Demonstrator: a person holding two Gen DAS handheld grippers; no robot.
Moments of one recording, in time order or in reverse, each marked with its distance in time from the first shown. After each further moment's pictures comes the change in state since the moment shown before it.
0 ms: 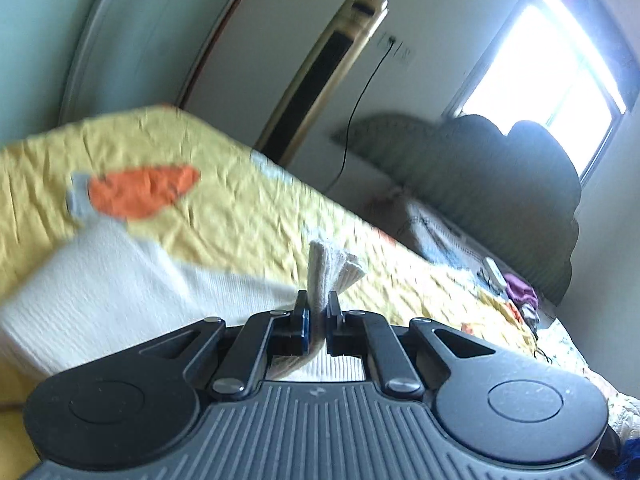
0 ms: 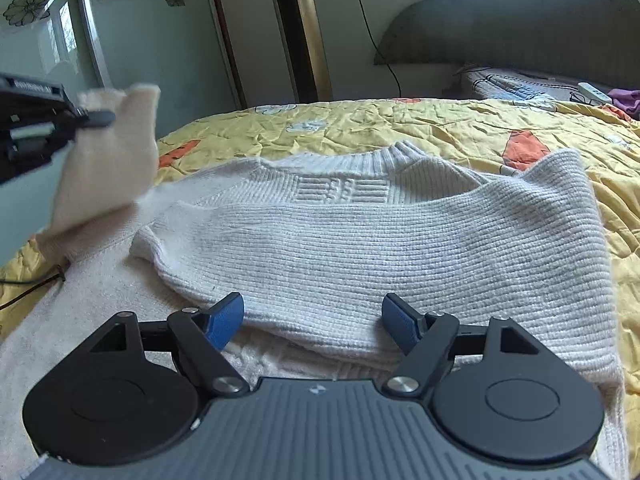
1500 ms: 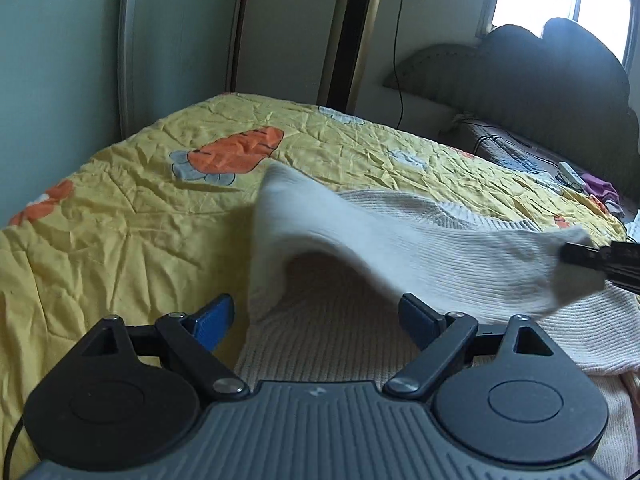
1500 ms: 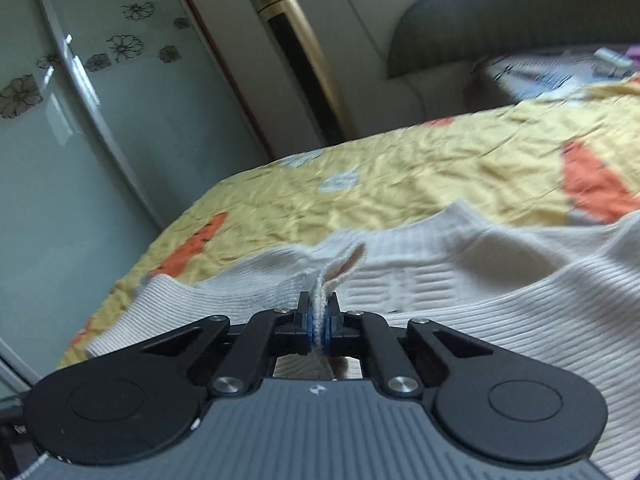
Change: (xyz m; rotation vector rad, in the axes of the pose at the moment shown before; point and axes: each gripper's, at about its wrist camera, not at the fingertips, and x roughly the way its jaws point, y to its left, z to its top) left arm -0.043 0.033 -0.052 0.253 0.100 0.281; right arm 0.033 -0.007 0.078 0.155 -0.073 0.146
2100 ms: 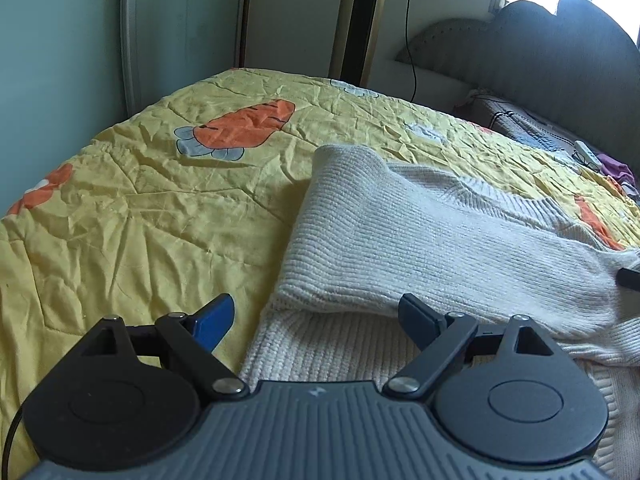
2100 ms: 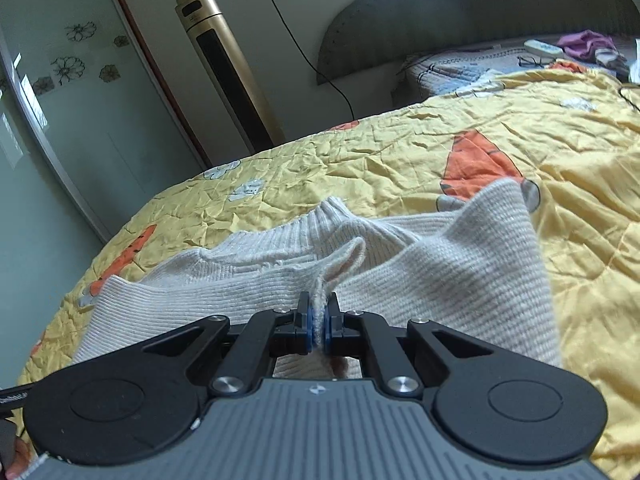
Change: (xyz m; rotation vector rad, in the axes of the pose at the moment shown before) left arm 0.021 0.001 0.000 0.019 0.073 0.043; right arm -0.037 -0.067 -0.014 0.090 -0.010 -0.123
